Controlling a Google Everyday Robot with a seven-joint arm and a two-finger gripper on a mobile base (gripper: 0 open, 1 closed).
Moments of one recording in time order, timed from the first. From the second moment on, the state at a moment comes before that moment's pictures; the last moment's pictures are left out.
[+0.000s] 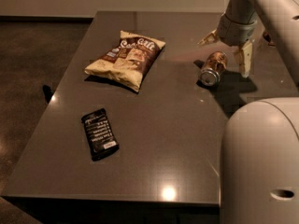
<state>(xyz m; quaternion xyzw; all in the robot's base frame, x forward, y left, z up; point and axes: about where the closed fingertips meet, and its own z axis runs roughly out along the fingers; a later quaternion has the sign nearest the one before) 0.677 -0.254 0.868 -0.90 0.42 -0.06 0.05</state>
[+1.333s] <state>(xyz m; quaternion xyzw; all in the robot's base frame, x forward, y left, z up) 0.672 -0.241 0.852 -0.92 0.38 -0.03 0.02</state>
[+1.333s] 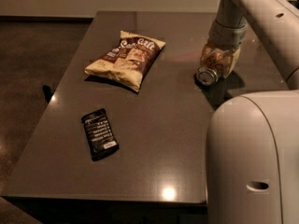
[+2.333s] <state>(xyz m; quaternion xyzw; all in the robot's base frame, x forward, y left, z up) 0.652 -0.232 0.929 -0.92 0.35 -0.10 0.12</state>
